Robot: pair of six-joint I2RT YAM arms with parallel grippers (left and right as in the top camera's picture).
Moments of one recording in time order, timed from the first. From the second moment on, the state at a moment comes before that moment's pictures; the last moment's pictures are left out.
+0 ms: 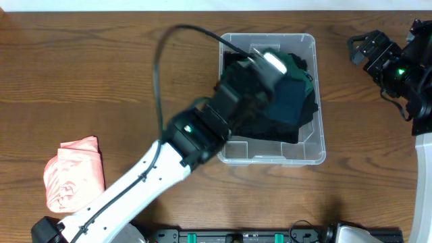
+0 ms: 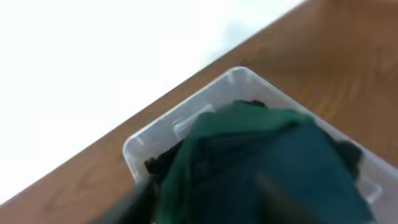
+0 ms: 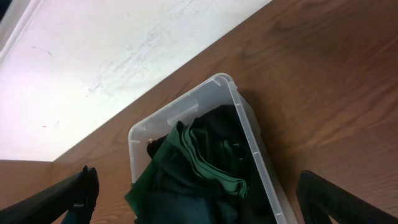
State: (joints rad) left arm -0.80 1.44 1.36 -0.38 -0.26 0.07; right arm -0.18 1.33 1.53 -0.87 -0.34 0.59
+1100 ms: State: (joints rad) left arm -0.68 1.85 1.38 -0.28 0.26 -0.25; right arm -0.18 1.33 1.53 -0.87 -0.34 0.59
